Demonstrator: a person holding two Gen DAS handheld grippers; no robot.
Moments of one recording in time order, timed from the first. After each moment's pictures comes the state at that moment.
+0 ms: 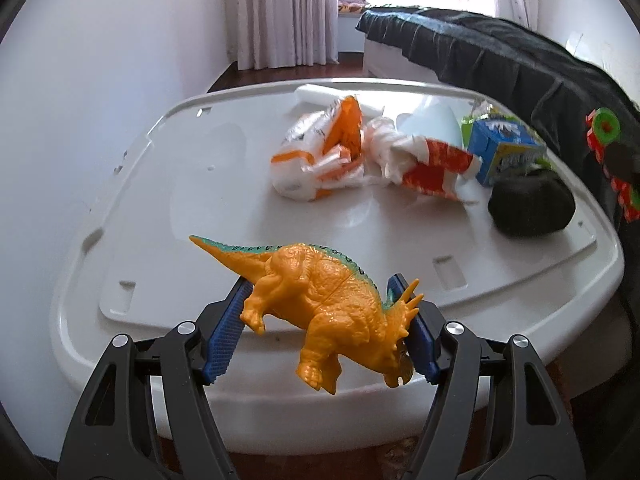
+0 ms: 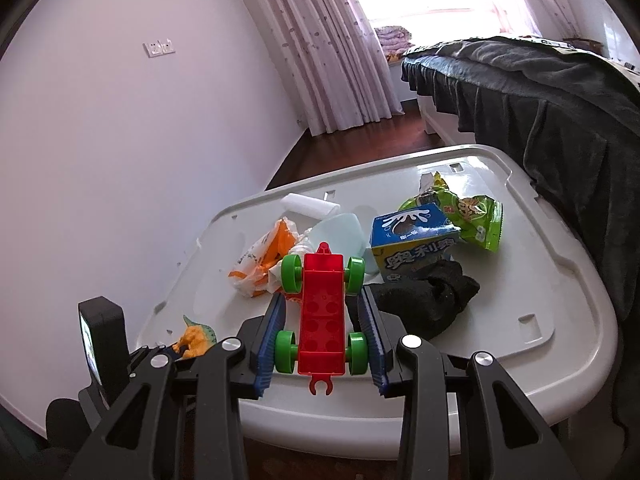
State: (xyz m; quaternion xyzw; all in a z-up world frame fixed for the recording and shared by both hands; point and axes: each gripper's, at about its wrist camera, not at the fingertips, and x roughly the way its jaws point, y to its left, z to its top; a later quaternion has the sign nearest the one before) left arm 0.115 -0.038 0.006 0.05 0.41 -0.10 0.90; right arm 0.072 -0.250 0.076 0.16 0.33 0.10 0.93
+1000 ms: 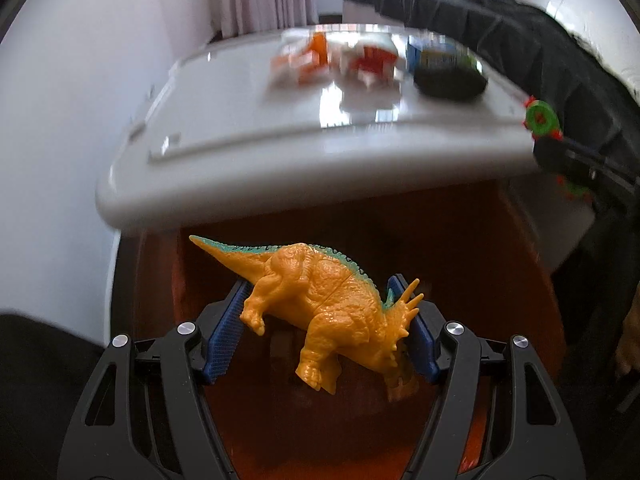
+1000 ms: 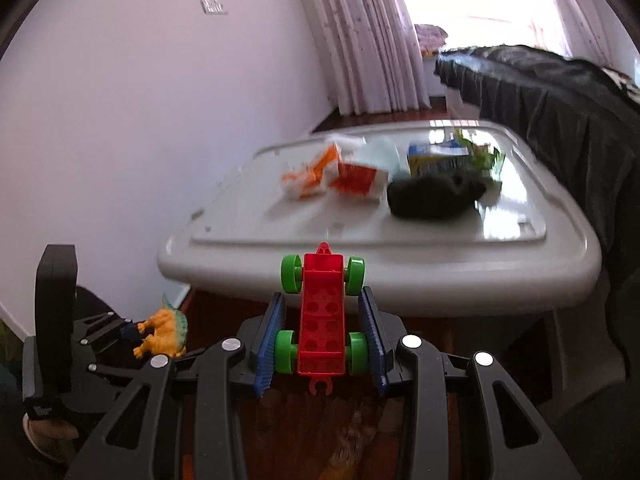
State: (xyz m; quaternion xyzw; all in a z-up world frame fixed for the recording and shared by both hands) left arm -0.033 -0.011 0.004 0.08 0.49 -0.12 0.86; right arm -0.049 -0.205 0.044 0.09 0.36 0.14 0.92
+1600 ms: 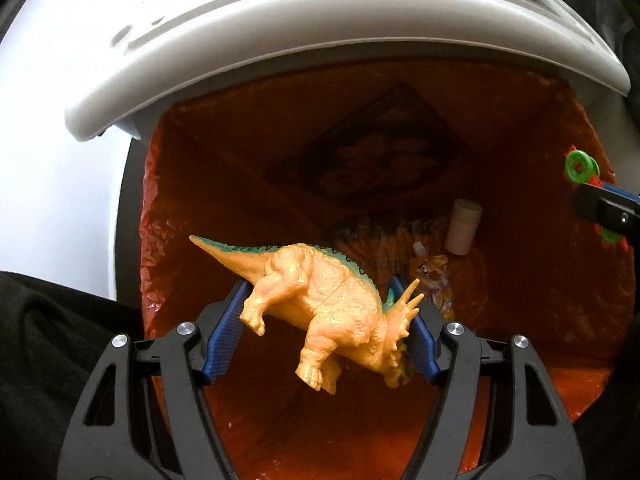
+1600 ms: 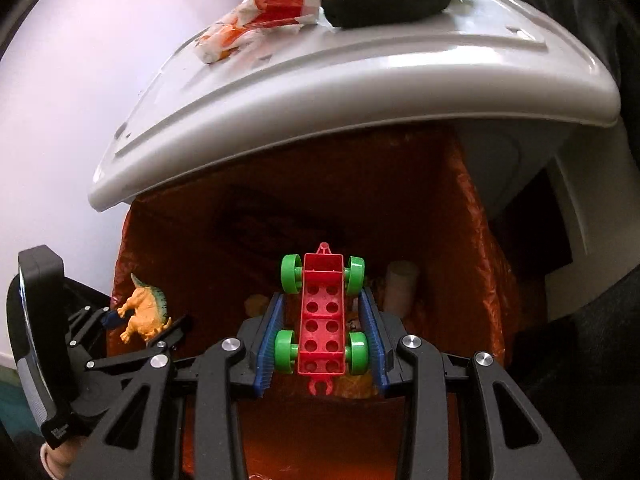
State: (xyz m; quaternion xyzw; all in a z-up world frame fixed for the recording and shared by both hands) left arm -0.019 -0.009 -0.071 0.12 0.59 -0.06 0.79; right arm -0.029 -0.194 -0.046 0.14 0.55 0.07 0.82
